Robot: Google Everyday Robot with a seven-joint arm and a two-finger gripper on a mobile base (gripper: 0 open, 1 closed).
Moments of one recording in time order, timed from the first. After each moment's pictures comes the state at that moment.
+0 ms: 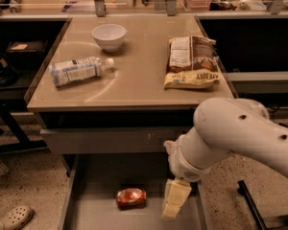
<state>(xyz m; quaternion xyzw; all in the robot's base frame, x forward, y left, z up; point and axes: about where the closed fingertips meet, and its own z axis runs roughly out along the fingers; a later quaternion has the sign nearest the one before) 0.380 -0.062 0.707 -0.65 0.73 0.13 0.14</state>
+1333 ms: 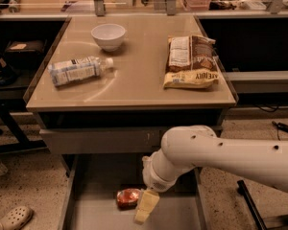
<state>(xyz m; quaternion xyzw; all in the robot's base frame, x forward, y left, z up) 0.395 0.004 0.605 -0.63 0.74 0.18 0.15</state>
